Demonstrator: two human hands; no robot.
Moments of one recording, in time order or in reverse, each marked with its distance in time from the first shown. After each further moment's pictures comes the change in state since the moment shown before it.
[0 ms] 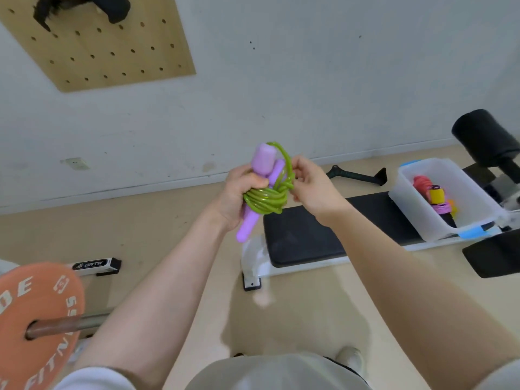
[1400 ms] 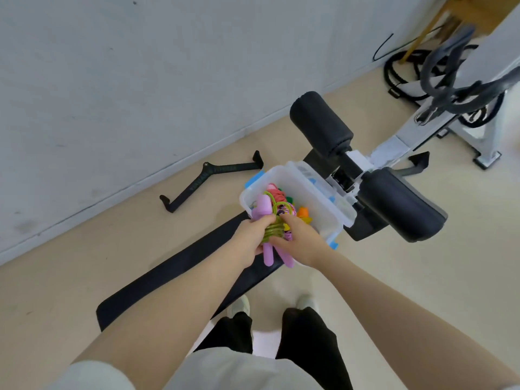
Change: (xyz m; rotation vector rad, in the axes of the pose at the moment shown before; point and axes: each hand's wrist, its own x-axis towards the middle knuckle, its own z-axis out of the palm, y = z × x) left_hand 0.391 -0.232 0.300 0.228 0.048 -0.779; right_hand 0.062 0.198 -0.421 -0.501 0.142 0.501
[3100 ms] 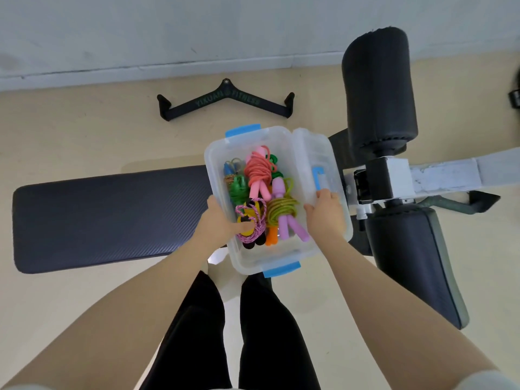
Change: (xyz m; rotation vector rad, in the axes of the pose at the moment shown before) left_hand 0.141 -0.075 0.060 0.358 0.480 -0.133; right_hand 0.165 0.185 -0.045 -0.353 -0.074 0.229
